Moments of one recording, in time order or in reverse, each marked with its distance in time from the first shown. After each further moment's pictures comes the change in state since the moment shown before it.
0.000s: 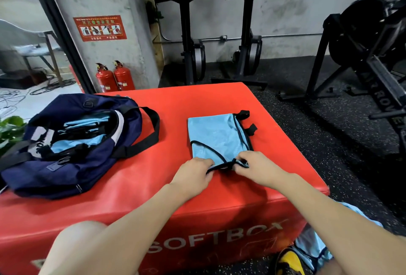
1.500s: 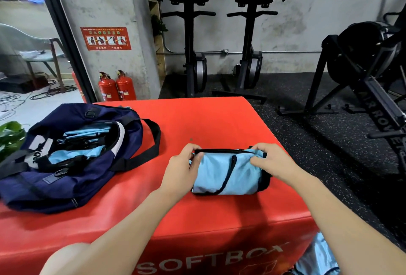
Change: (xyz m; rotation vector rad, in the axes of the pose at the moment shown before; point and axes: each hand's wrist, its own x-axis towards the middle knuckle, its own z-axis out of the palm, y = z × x) left_hand 0.011 -0.009 -0.039 -0.553 0.493 -0.099; right_hand 0.025 0.008 -0.060 0.353 0.137 0.160
